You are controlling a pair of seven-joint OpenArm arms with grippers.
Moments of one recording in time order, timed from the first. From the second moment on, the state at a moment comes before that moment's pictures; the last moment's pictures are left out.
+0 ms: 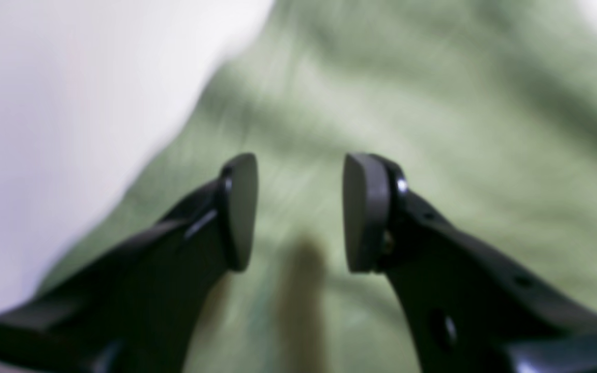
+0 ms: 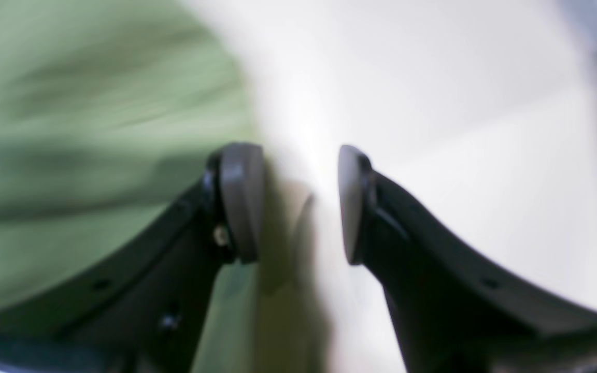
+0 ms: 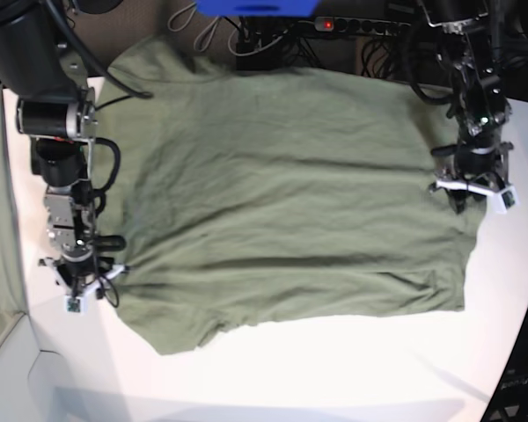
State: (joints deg) left arm 9.9 -8.3 -22.1 92.3 -21.5 0.6 24.9; right arm 34.7 14.2 4.0 24.4 -1.3 2.7 4.1
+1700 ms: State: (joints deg) left arm 20.0 -7.9 -27.5 95.1 -21.2 0.5 25.6; right arm 33.2 12.1 7.5 27.0 -1.3 17.6 0.3
